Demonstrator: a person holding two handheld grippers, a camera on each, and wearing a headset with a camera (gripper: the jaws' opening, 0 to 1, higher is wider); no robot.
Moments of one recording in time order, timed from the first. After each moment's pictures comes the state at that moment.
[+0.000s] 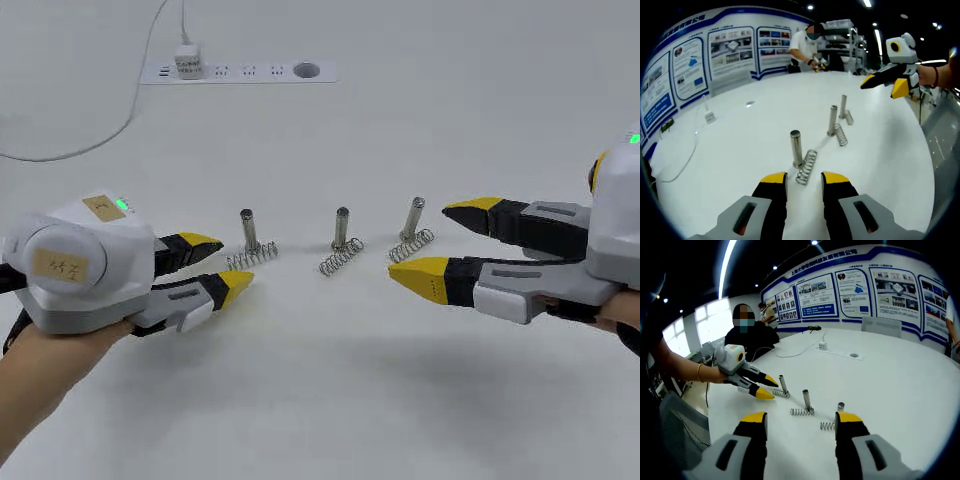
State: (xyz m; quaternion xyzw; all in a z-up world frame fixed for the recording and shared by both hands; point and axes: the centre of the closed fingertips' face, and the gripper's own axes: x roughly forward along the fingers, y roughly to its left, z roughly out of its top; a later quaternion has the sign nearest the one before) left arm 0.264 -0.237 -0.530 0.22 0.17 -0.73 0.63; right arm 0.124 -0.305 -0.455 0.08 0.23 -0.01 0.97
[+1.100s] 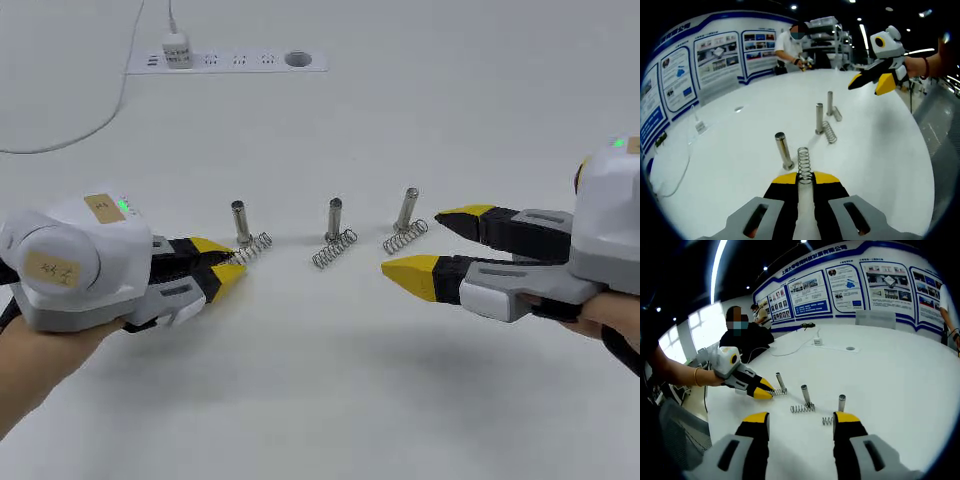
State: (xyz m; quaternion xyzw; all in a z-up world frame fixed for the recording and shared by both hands) left arm 0.248 -0.231 -0.525 0.24 0.14 -0.76 0.59; right arm 0.125 -0.301 -0.462 0.11 0.23 -0.03 0.97
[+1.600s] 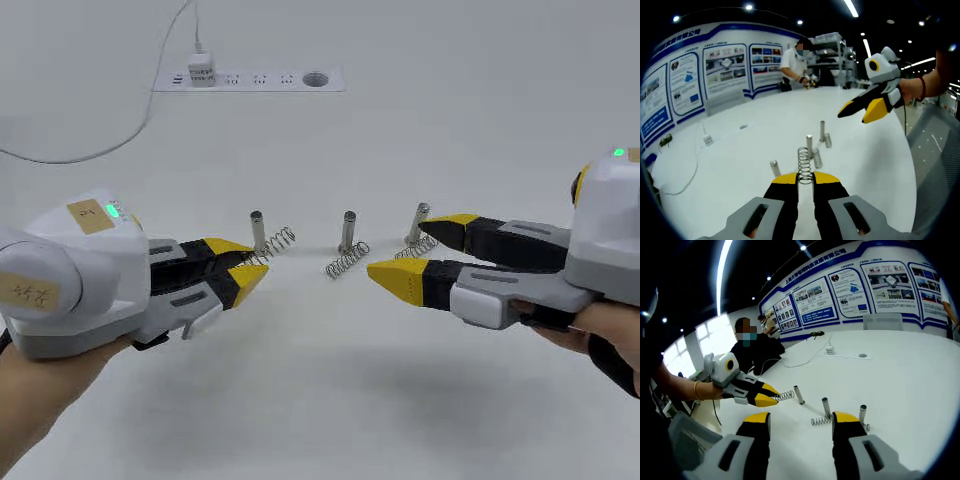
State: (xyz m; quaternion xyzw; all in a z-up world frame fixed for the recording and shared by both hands) left arm 0.225 -0.220 -0.468 0.17 0.11 -0.76 0.62; right arm 0.142 -0.272 -0.437 0.15 0.18 0.01 0.97
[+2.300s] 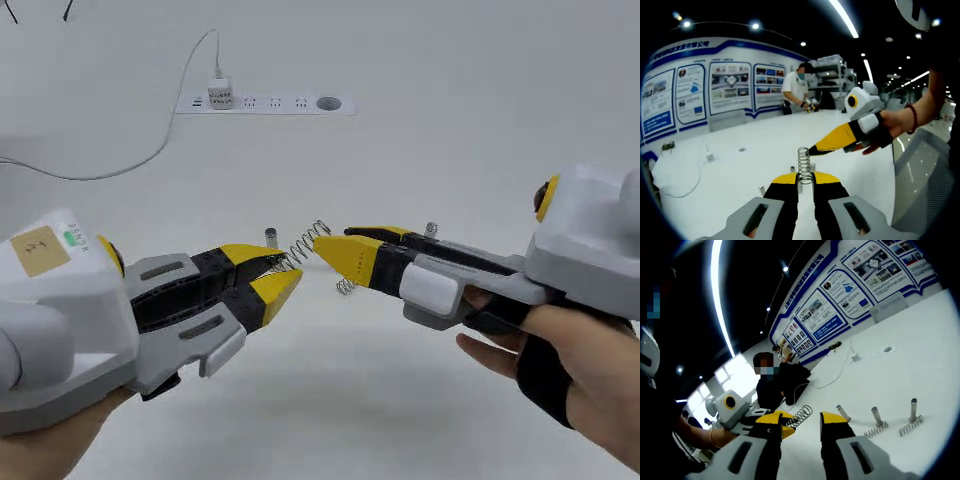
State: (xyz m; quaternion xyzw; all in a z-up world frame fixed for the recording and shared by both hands) left arm 0.186 -0.201 -0.408 0.09 0.06 -0.77 0.63; right arm 0.177 -0.227 -0.395 0.31 0.07 0.06 0.95
